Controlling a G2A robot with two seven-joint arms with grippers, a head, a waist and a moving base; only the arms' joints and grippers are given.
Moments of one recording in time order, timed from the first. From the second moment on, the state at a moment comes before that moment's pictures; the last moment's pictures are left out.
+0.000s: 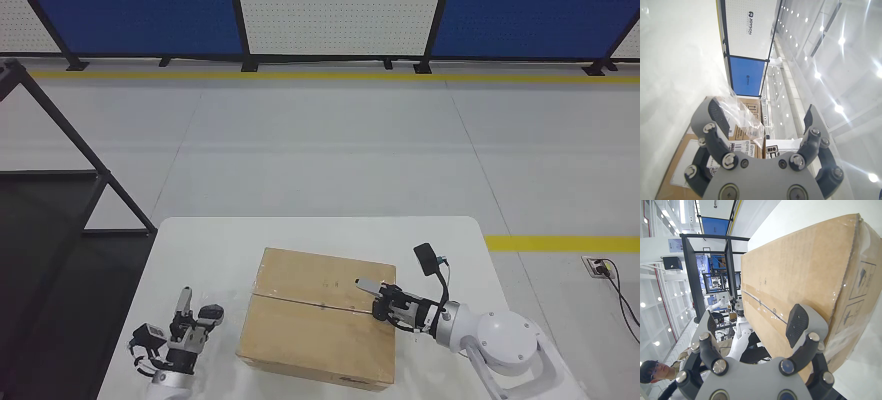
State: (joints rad) left arm 1.39 -1.12 -1.39 -1.51 -0.56 -0.45 -0.05; right arm -1.01 -1.14 1.26 -1.77 0.07 0.35 0.78
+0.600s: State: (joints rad) left arm 1.27 -1.14 -1.37 -1.42 -0.59 -0.27 -0.18; right arm -1.01 -1.14 1.26 -1.77 0.07 0.35 0.78
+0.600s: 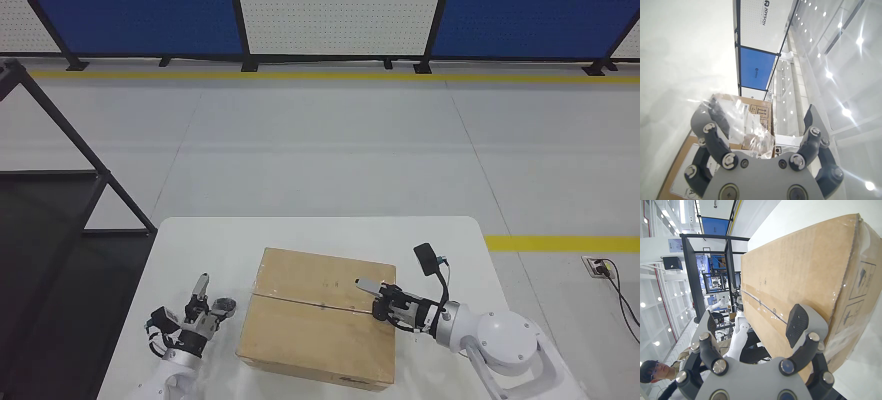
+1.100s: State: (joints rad) left arm 1.22 -1.16 -1.38 -1.38 -0.62 -0.27 -0.15; right arm -1.01 -1.14 1.26 -1.77 0.07 0.35 0.78
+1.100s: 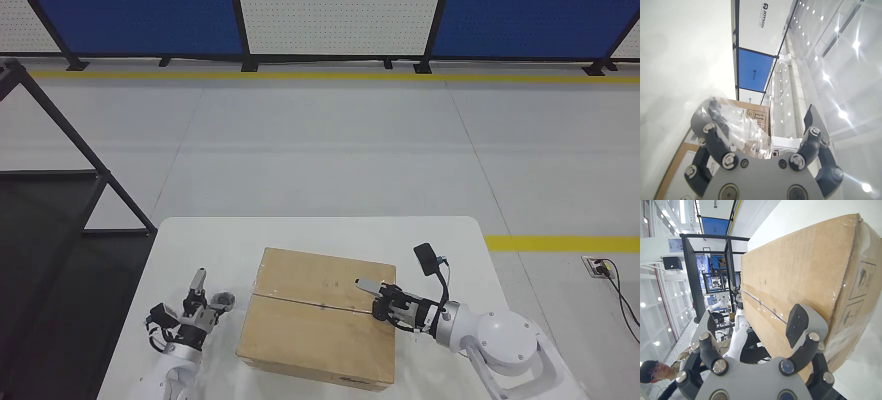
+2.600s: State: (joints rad) left arm 1.33 -1.17 -1.69 -1.58 -0.68 -0.31 -0.11; right arm -1.01 -1.14 1.26 -1.77 0.07 0.35 0.78
